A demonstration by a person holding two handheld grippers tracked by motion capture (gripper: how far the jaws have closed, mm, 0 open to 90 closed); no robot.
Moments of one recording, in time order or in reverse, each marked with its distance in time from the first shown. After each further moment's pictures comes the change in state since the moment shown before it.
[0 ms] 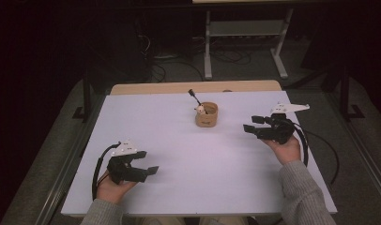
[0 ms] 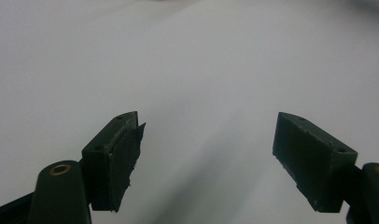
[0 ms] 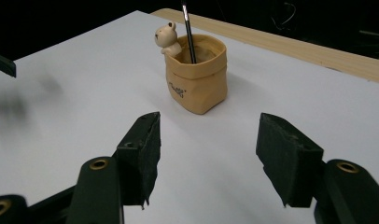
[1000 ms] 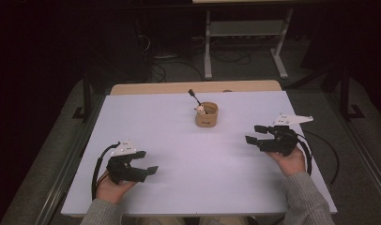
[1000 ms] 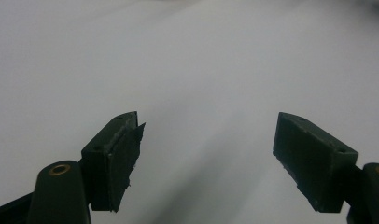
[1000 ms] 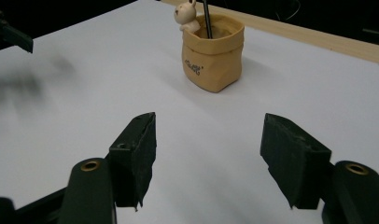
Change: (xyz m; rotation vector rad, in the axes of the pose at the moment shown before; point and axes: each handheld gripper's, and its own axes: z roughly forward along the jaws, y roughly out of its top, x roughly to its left) left arm 0.001 -0.001 -0.001 0.000 0.006 0.003; right arm 0.019 -0.022 -0.015 0.025 0.004 -0.028
